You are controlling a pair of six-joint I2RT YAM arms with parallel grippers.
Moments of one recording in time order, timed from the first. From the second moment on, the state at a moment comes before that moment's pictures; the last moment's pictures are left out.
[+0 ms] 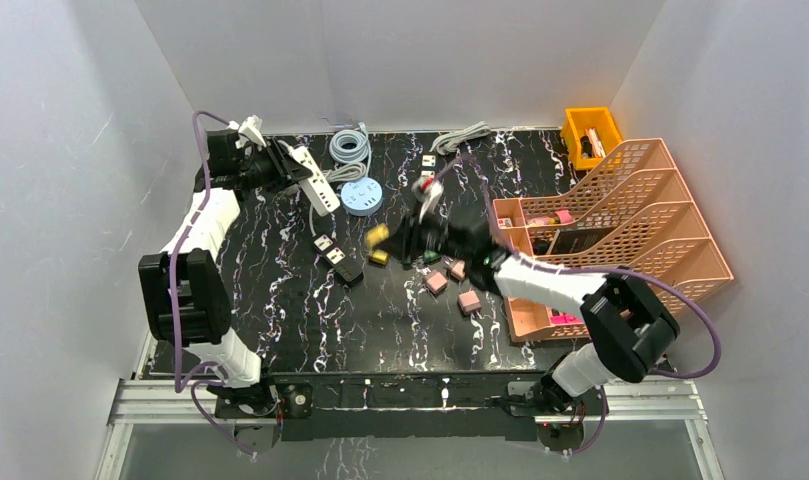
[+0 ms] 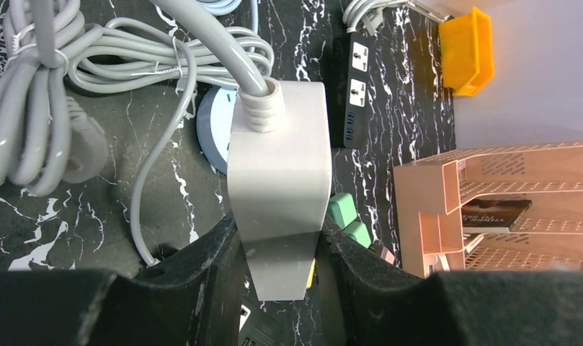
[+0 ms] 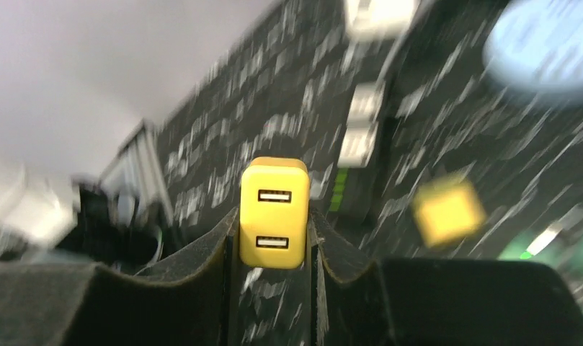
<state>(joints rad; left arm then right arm) 0.08 1.64 1.28 -0.22 0.61 -0.48 0.72 1.49 0.89 0.51 -0.41 0.50</state>
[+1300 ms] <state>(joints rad) 0.55 1.54 0.81 0.20 0.38 -0.91 0.87 1.75 0.71 0.58 -0.35 0.75</state>
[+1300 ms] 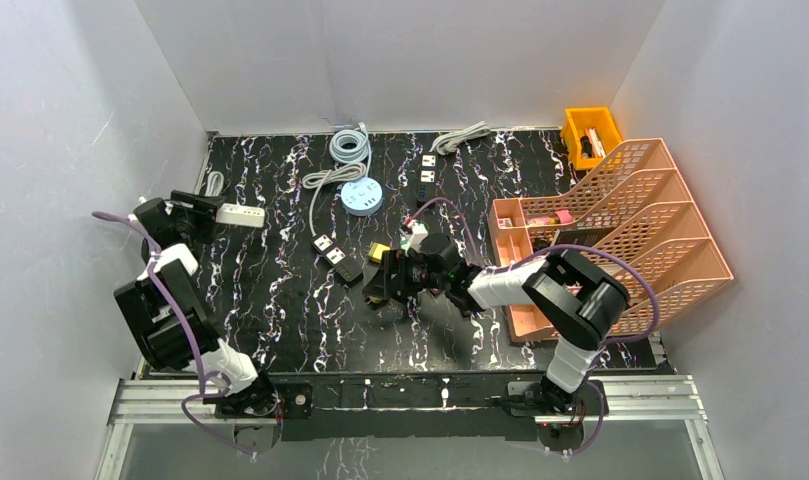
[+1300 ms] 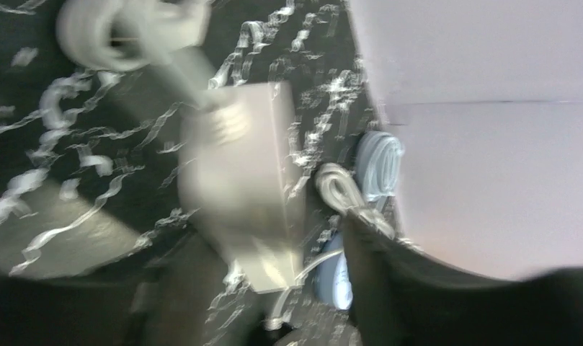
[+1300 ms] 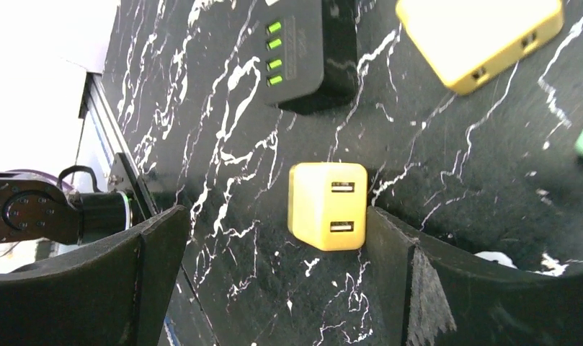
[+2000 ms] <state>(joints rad) 0.02 1.25 0.87 -0.03 0.42 -0.96 0.89 1.38 0.80 0.30 0.01 0.43</state>
